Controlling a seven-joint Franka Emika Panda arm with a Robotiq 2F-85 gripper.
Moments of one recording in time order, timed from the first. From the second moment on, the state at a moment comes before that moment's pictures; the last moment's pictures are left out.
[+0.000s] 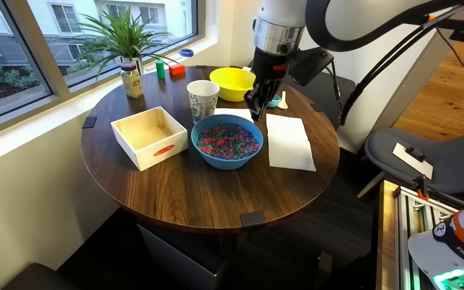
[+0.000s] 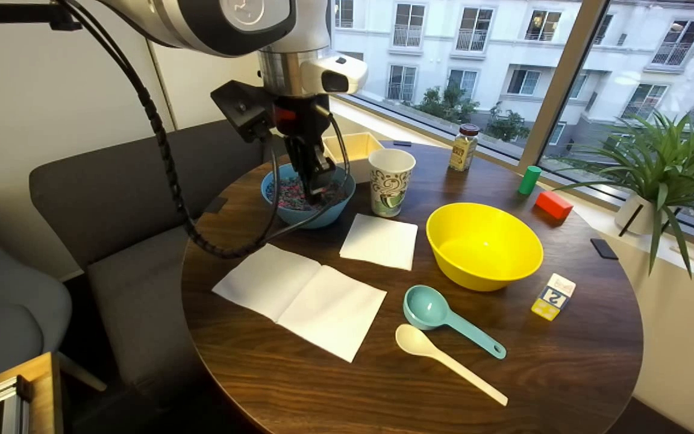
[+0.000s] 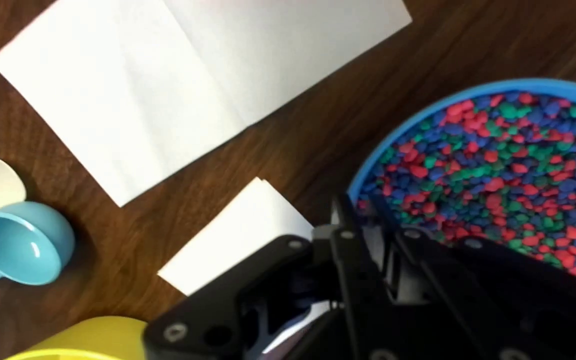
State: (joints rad) arm 0.09 0.03 0.08 -1.99 -0.09 2.08 0.30
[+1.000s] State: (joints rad) arm -0.02 -0.08 -0.01 -2.21 -0.12 2.14 0.26
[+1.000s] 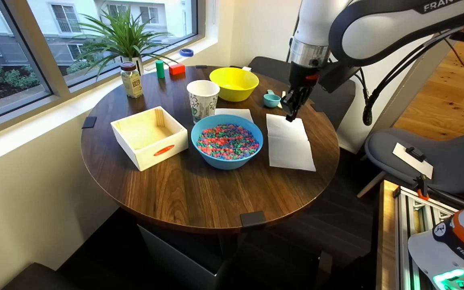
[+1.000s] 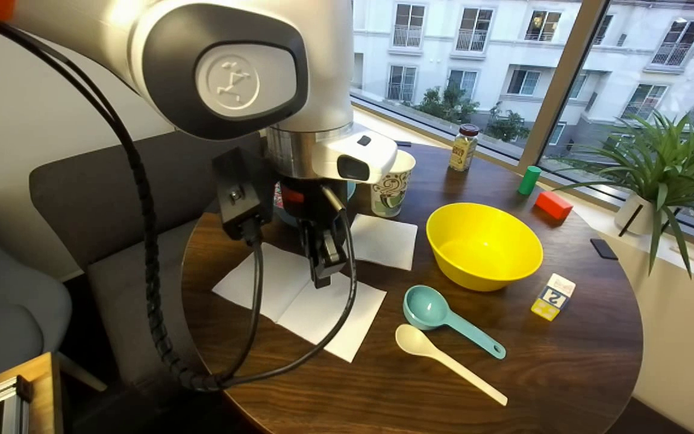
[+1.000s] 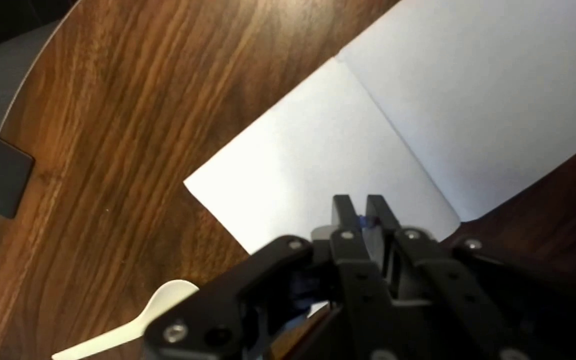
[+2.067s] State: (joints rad) arm -0.03 -0.02 -0.01 -2.26 -0.11 2.30 0.26
